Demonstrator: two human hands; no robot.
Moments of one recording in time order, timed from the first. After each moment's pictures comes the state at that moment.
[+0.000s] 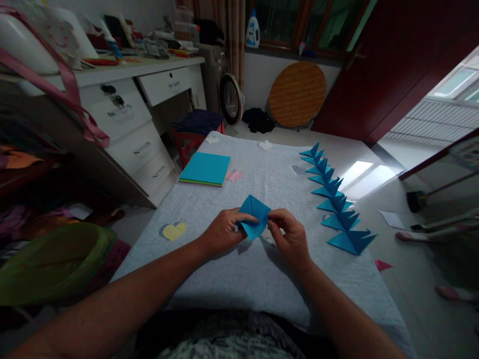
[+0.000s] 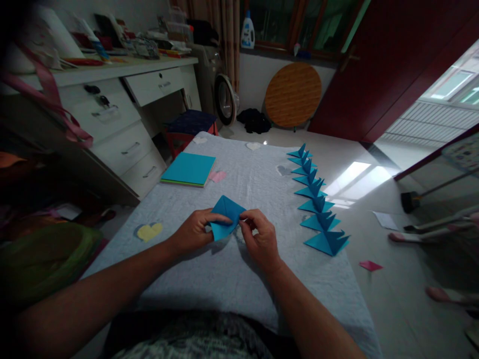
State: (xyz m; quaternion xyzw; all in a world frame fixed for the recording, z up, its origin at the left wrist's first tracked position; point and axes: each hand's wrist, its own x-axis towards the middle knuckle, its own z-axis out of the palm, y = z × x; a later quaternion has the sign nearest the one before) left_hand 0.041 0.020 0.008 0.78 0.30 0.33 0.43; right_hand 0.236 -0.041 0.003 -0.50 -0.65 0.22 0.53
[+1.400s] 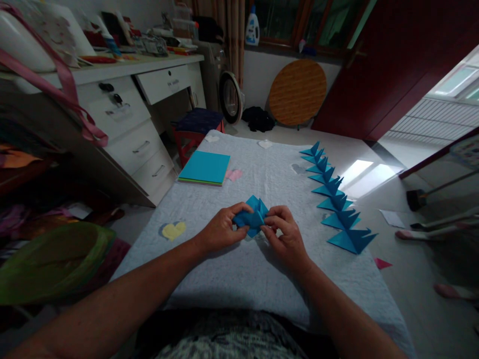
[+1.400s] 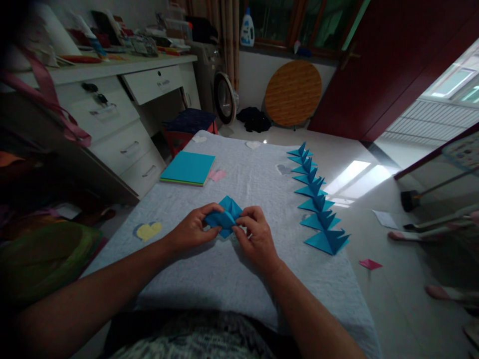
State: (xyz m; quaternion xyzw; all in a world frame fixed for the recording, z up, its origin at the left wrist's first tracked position) left_hand 0.040 0.019 0.009 0.72 0.31 0.32 0.52; right_hand 0.235 -0.041 0.002 -0.47 -0.71 0.18 0.50
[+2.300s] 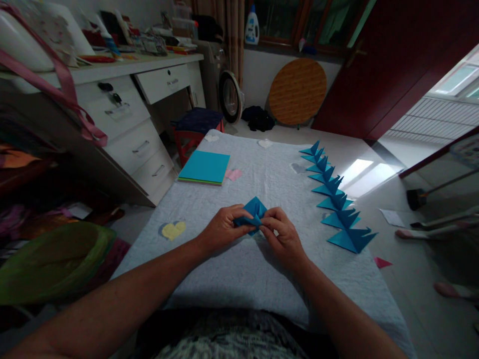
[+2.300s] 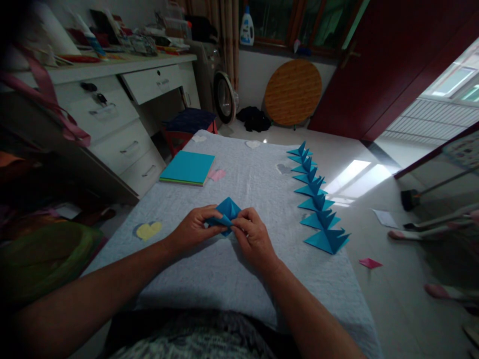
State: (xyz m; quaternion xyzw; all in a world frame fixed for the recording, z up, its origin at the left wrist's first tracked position) left_hand 0.043 0.021 0.009 0.75 0.30 0.34 0.48; right_hand 0.234 -0.041 0.005 -0.45 -0.72 0.22 0.47
